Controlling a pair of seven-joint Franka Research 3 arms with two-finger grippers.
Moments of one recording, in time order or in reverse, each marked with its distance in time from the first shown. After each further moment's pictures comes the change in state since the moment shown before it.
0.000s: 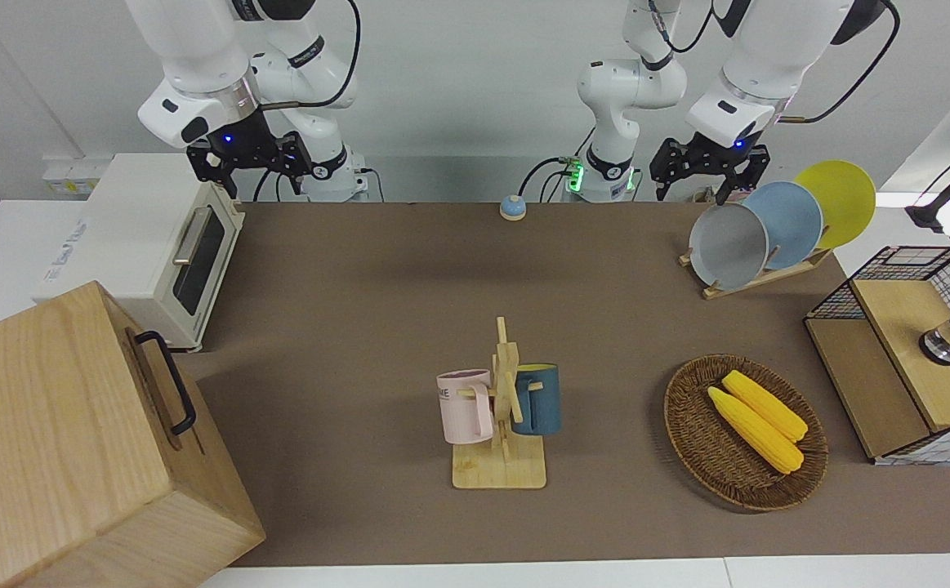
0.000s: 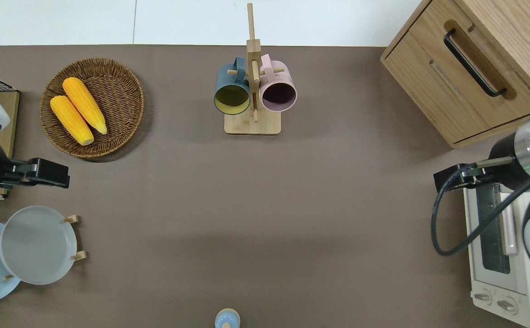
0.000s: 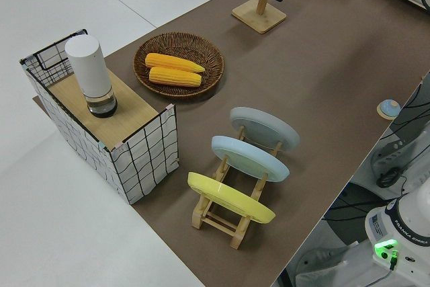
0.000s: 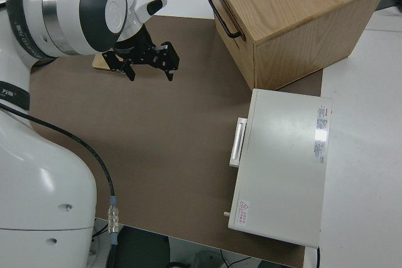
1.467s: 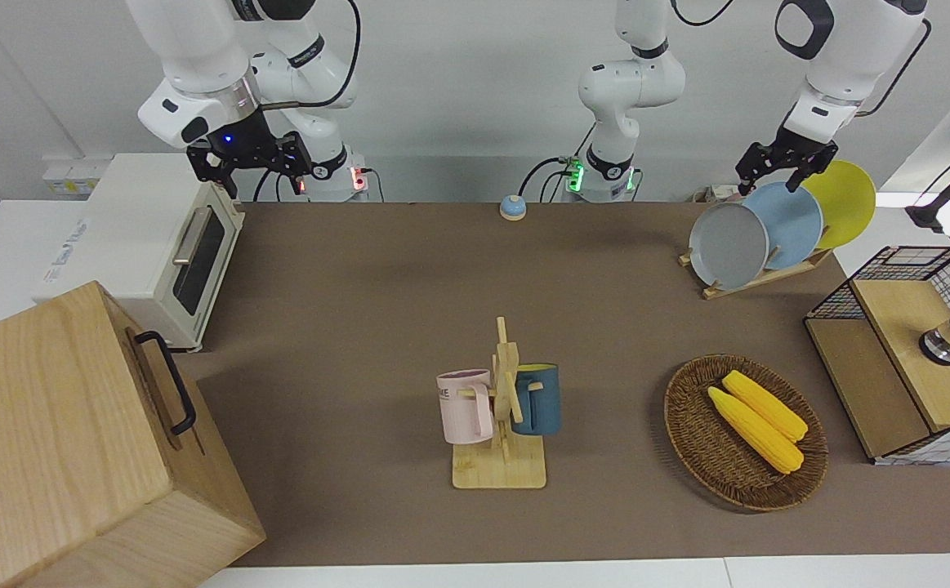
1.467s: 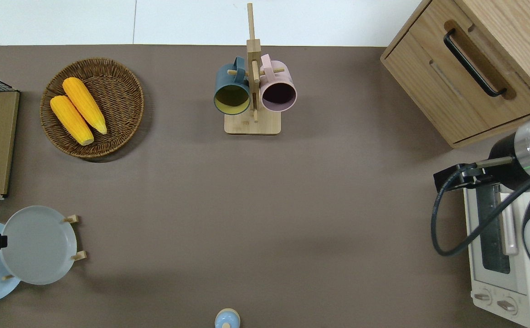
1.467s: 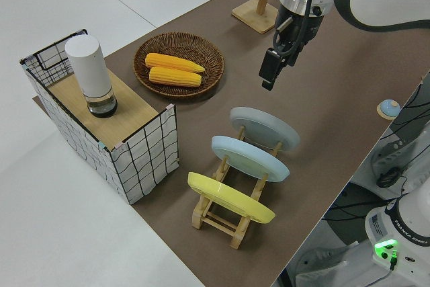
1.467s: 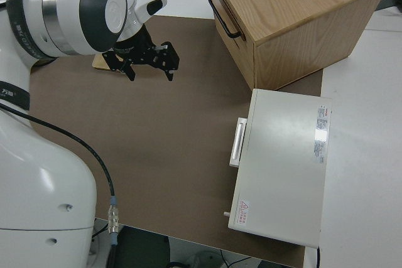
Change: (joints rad) left arm 0.056 -0.348 0.241 -0.593 0.081 0.323 0.196; right arm 0.000 0.000 0.000 0.000 0.000 0.000 0.000
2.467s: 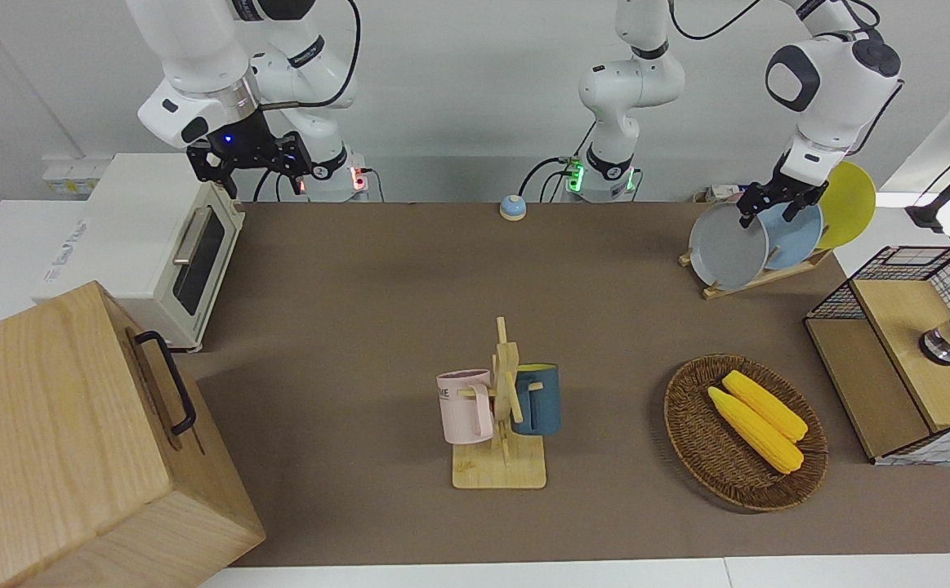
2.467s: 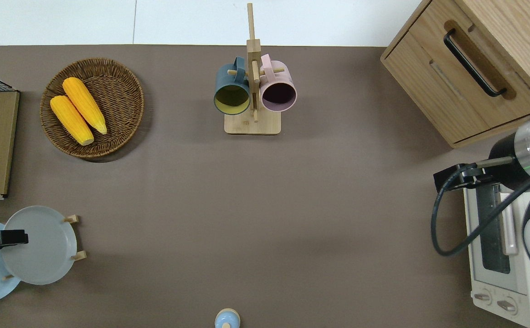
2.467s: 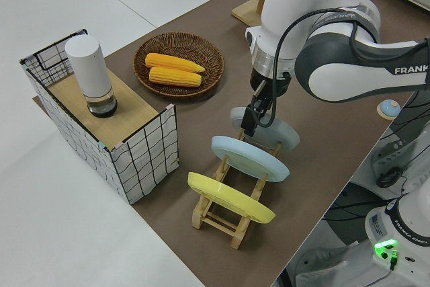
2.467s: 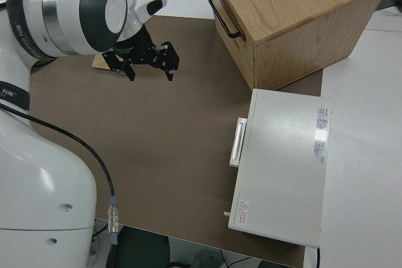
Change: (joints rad) left arm 0.038 0.083 0.042 -0.185 0.033 0.239 -0.073; right arm 0.000 0.000 0.000 0.000 0.000 0.000 0.000
